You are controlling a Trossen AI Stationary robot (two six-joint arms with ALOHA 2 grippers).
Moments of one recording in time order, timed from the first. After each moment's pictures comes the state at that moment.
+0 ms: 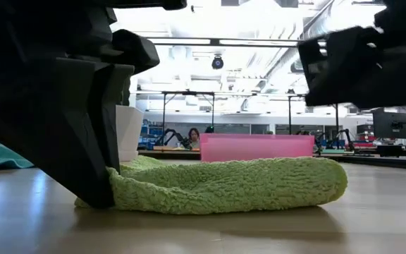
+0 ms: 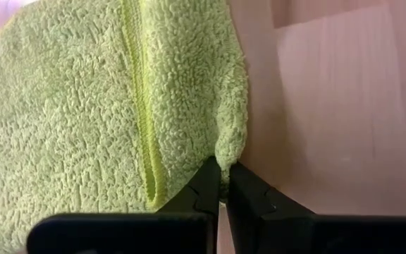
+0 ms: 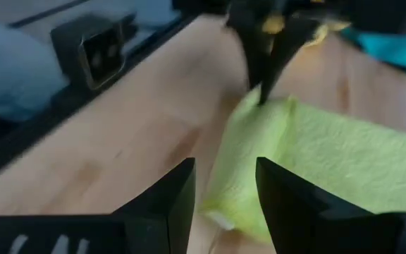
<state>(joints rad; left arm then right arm) -0.57 2.25 1.64 -0.81 -0.42 -0.47 0.66 1.83 0.71 0.63 0.30 -0.06</state>
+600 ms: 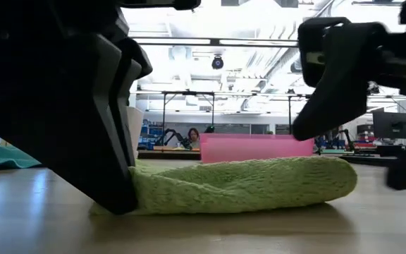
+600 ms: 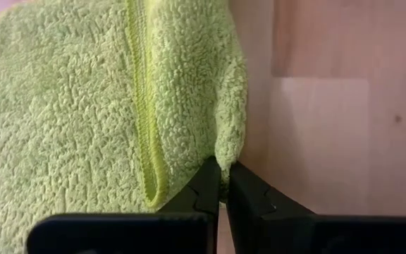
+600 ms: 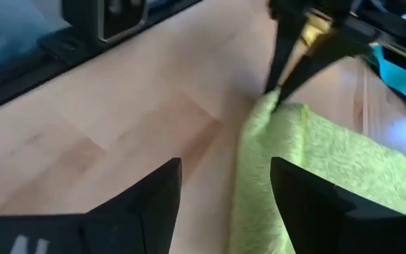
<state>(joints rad) -0.58 2.25 1.64 -0.72 -0.43 -0.66 0.71 1.96 0.86 0.51 0.39 -0.26</state>
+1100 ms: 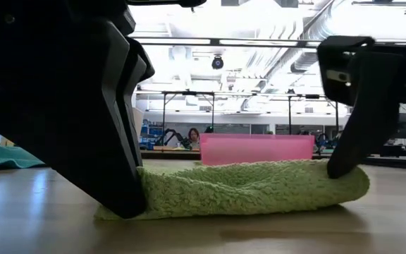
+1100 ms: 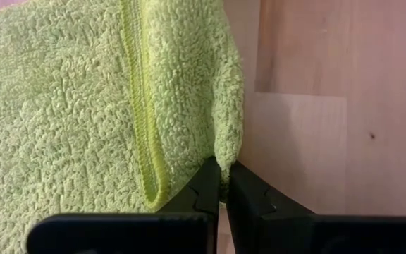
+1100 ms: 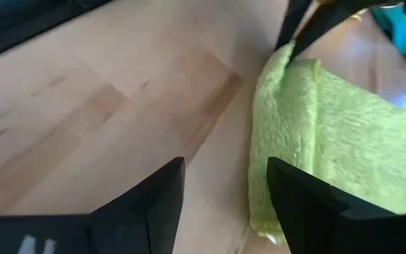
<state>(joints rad) -0.58 2.25 1.64 -0.69 -0.41 -0.68 0.76 1.96 0.87 0.38 0.45 -0.19</state>
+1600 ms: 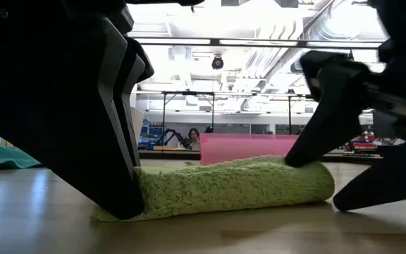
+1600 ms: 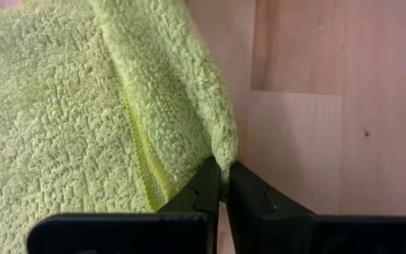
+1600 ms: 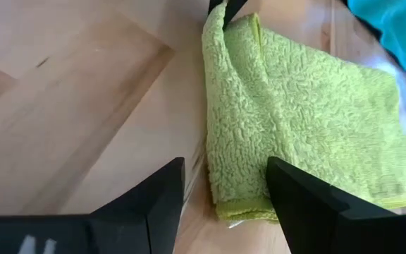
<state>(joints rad) -0.58 2.25 1.64 -0.68 -0.40 -0.68 0.71 1.96 0.87 0.35 0.55 -0.13</state>
